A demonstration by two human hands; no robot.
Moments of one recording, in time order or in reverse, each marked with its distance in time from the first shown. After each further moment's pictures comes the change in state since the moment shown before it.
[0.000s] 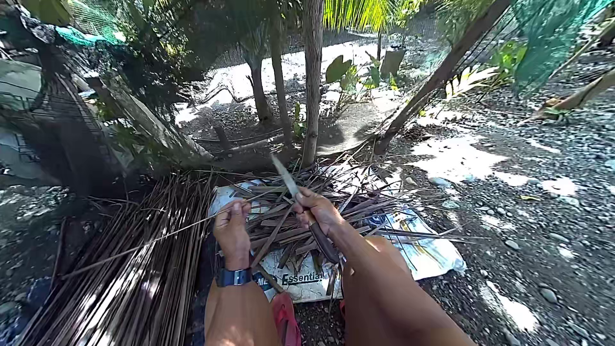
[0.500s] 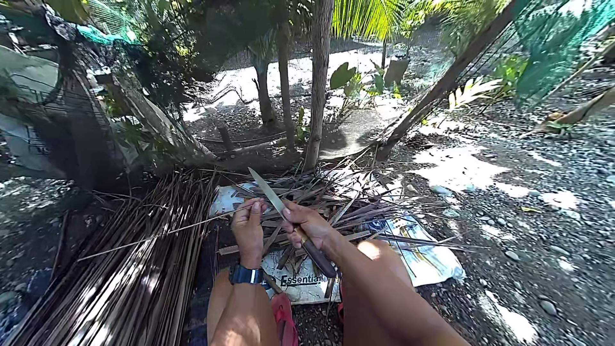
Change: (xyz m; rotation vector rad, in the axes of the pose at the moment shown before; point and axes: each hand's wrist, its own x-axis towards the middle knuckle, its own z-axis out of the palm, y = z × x) left_hand -0.018 -0.014 0.006 0.052 -0.176 0.058; right_hand -0.016 0.022 0.020 -0.090 -0.311 0.118
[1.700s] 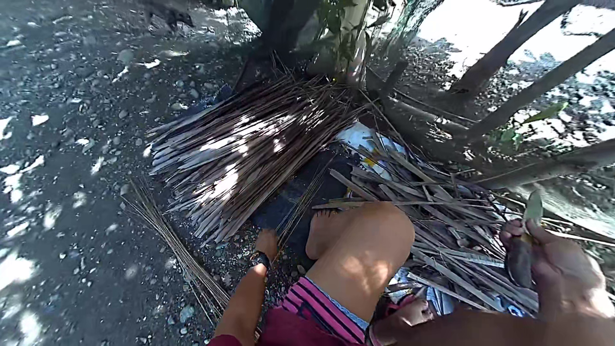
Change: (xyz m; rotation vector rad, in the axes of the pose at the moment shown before) left_hand -0.218 -0.083 -0.320 1.174 -0.066 -1.133; right_hand 0.029 0.010 -0.060 -0.238 0.628 -0.104
